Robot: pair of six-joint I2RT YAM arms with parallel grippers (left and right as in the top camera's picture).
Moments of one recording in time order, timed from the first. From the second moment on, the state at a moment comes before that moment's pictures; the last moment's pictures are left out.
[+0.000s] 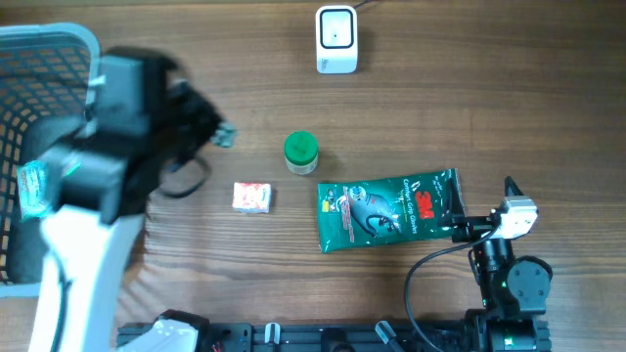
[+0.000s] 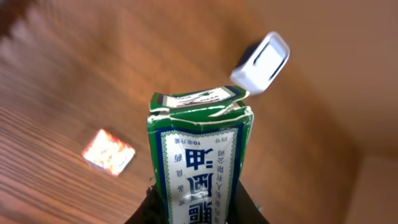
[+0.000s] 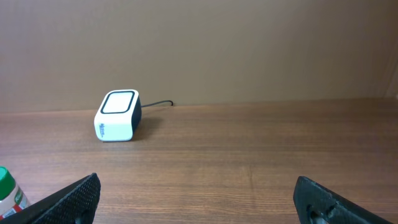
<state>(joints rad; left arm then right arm) -0.25 1.31 1.64 -1.22 -0.02 -0.95 0.01 0.02 0.01 0.00 -0.04 0.06</state>
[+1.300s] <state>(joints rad) -0.85 2.08 1.69 -0.75 -0.18 -0.48 0.01 0.02 0.01 0.00 -0.04 0.06</state>
